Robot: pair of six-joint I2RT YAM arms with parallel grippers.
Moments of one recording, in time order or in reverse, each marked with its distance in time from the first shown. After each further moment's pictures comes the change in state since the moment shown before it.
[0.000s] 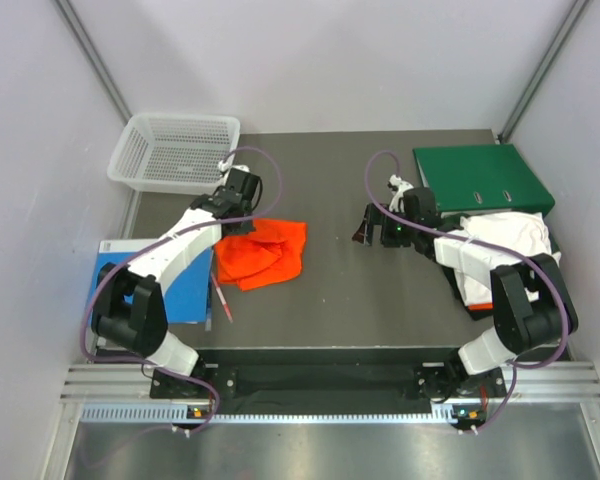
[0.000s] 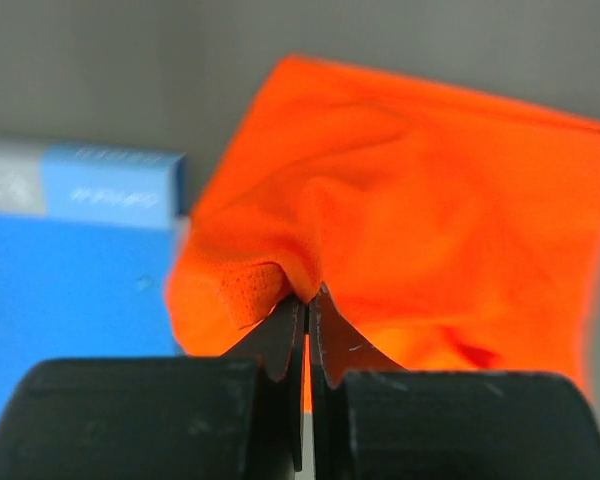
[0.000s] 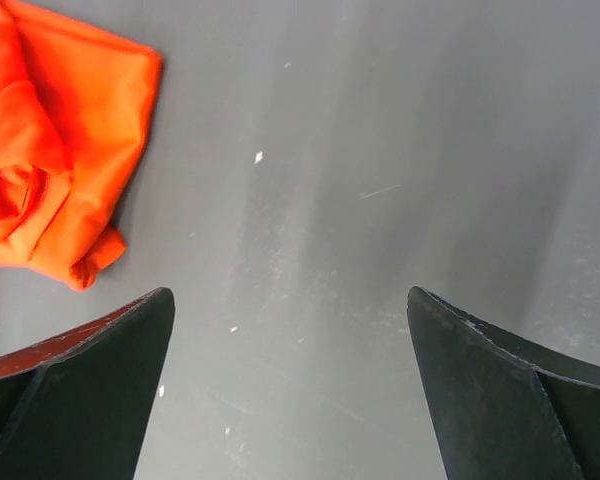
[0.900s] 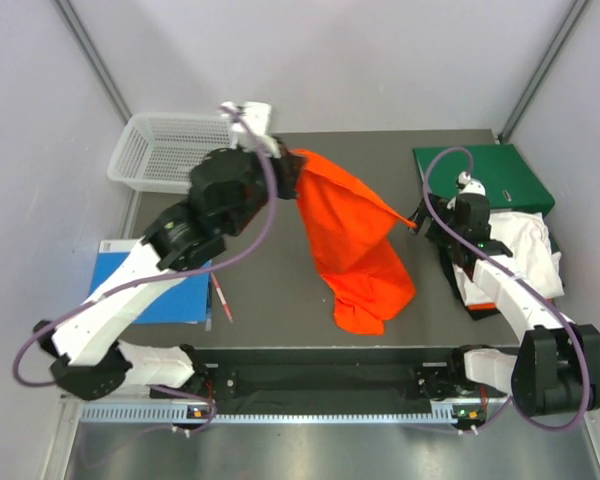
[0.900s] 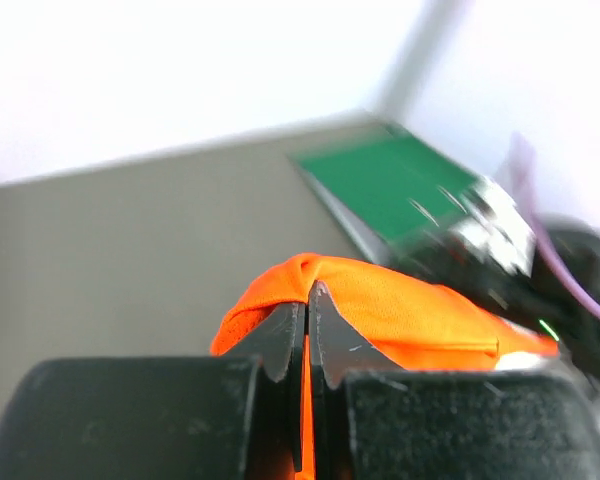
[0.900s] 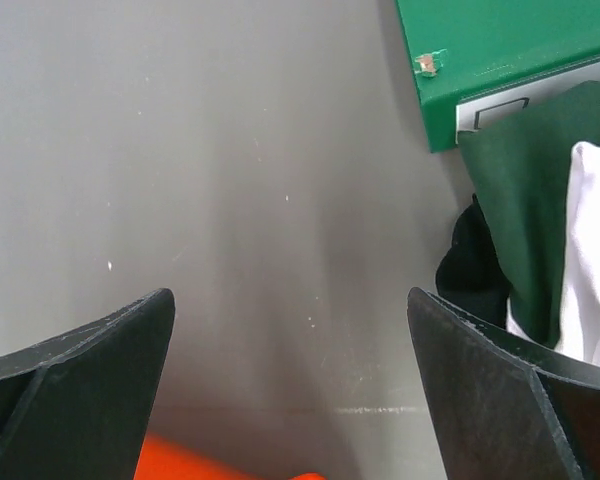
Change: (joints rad) left arm -0.521 -0.251 0.466 0.204 0.046 0.090; right arm -0.240 -0.352 -0.116 -0.109 0.294 0.043
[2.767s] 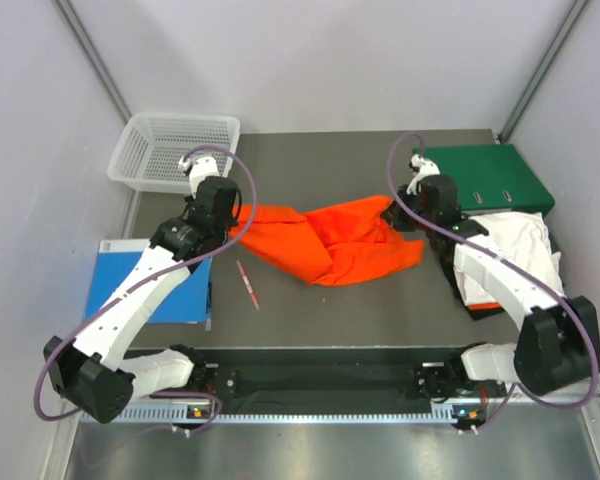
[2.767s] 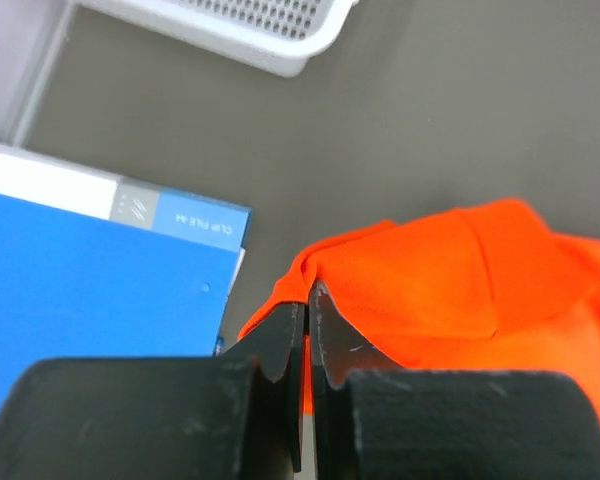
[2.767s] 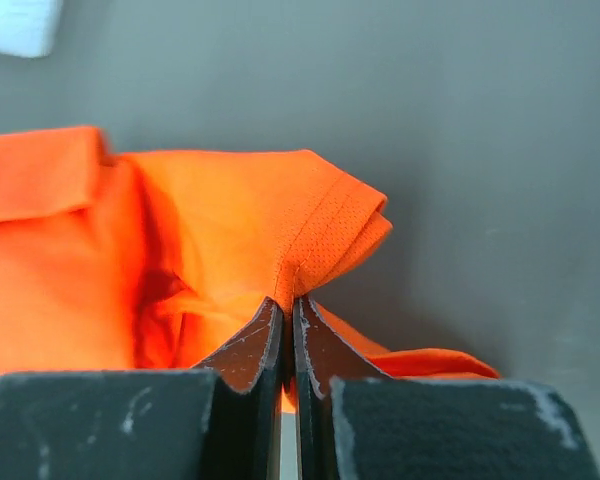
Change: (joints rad) left arm 0.413 -0.137 -0.486 -0.216 -0.293 -0.173; right arm 0.266 0.085 0.146 0.000 -0.112 -0.013
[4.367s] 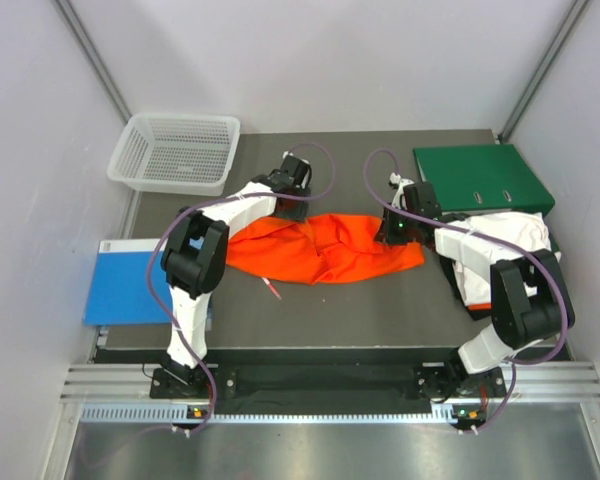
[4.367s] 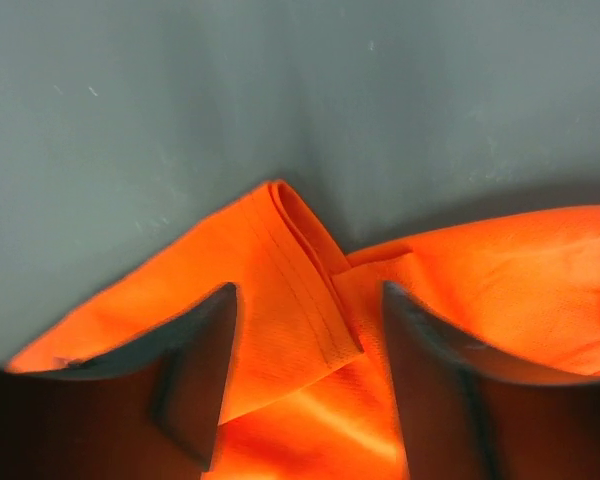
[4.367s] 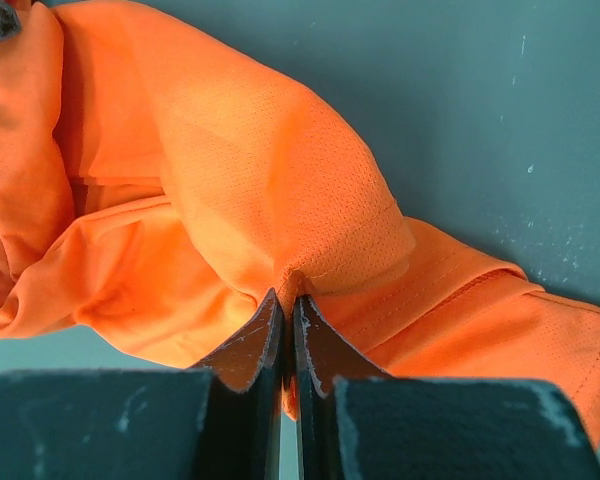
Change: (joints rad) left arm -0.018 0.918 0.449 0.130 0.428 0.221; right arm -0.050 0.296 0.059 -0.069 -0.094 -0.116
